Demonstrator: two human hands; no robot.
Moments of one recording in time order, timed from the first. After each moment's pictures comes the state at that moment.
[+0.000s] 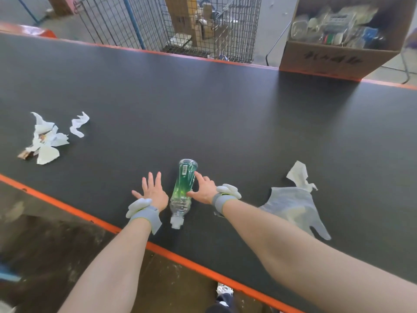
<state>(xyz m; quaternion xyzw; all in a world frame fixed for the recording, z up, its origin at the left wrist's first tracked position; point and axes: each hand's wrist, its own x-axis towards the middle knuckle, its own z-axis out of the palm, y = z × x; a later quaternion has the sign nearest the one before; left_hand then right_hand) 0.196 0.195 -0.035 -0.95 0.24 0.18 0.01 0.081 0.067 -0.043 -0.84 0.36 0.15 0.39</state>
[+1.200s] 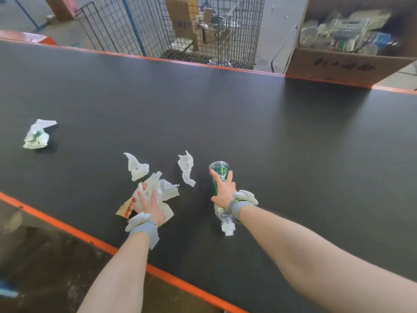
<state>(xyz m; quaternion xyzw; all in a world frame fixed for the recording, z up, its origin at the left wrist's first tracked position) 0.247 0.203 -0.071 -0.95 0.20 0.23 0.09 0.090 0.018 -0.043 -0.83 0.42 0.11 0.35</state>
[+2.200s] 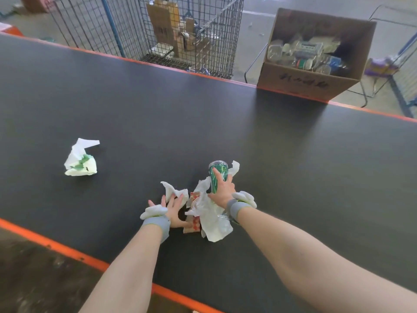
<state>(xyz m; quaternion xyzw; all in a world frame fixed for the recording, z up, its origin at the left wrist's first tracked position) 0.153 0.120 -0.071 -0.82 0.42 0.34 0.17 0.019 -0.027 -0.033 -0.80 0.49 0.06 0.34</state>
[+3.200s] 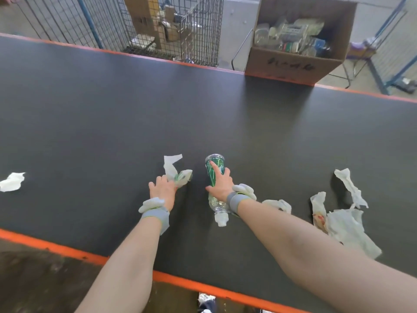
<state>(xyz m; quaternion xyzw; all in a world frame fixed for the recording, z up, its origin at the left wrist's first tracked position) 0.162 0.111 -0.059 -0.88 0.44 0.10 0.12 0.012 0.000 -0.035 -0.78 0.52 0.06 0.34</state>
